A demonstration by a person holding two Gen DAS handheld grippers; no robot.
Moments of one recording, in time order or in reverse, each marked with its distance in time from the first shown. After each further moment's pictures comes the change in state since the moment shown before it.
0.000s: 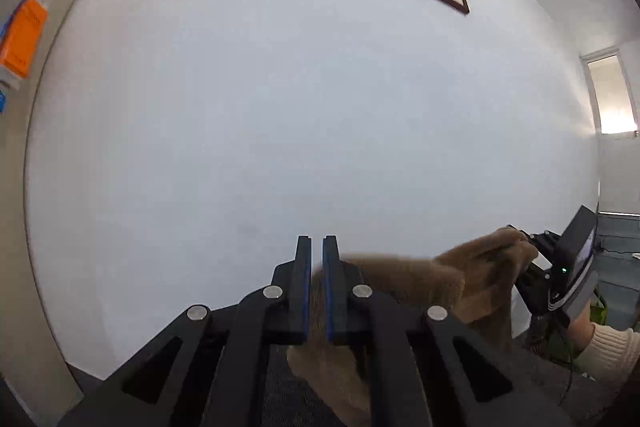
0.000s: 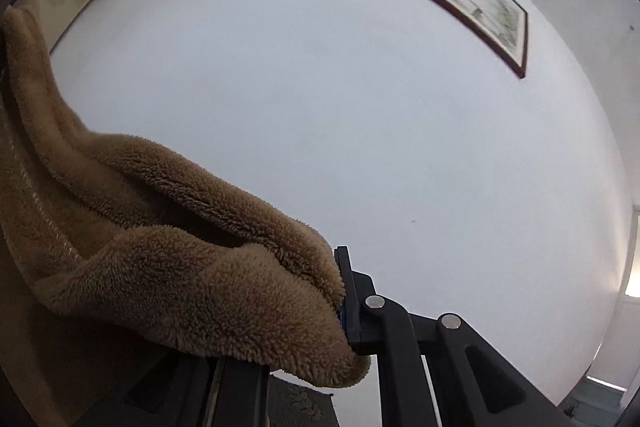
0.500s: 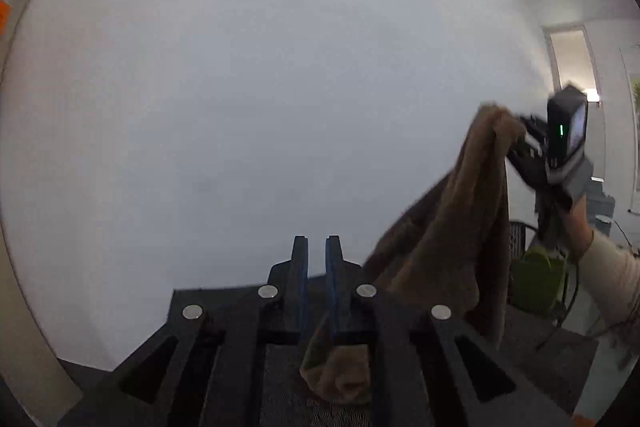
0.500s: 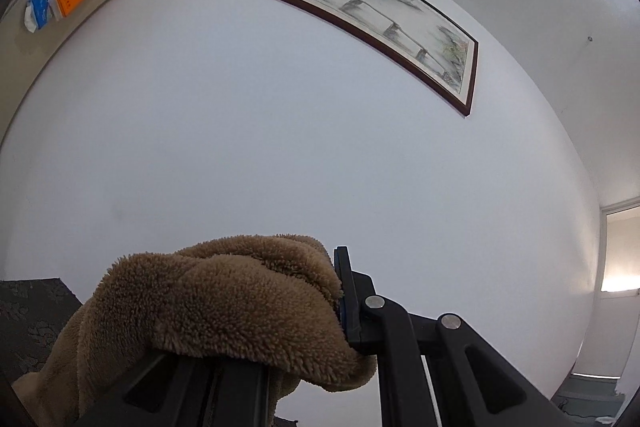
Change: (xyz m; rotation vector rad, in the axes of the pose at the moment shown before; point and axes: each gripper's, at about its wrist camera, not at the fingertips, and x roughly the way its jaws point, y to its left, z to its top) left arm -0.036 -0.026 -0.050 0.069 0.232 -0.198; right arm -0.049 -0.044 0.056 0.018 -0.101 -0.120
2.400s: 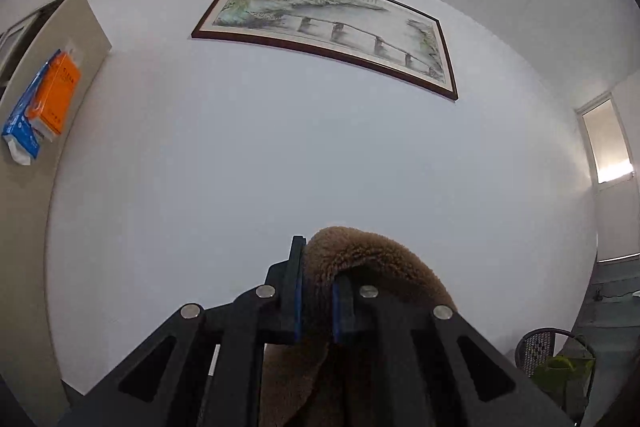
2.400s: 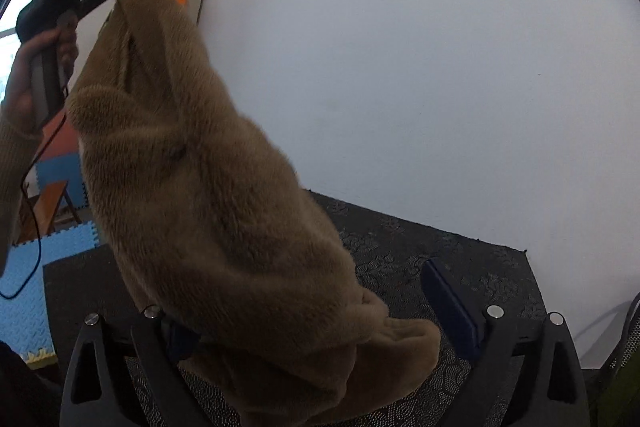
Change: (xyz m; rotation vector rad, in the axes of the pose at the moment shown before) left arm -0.073 -0.056 0.083 -0.093 -0.468 0.225; right arm -0.129 0.011 -0.148 0.343 0.400 0.837
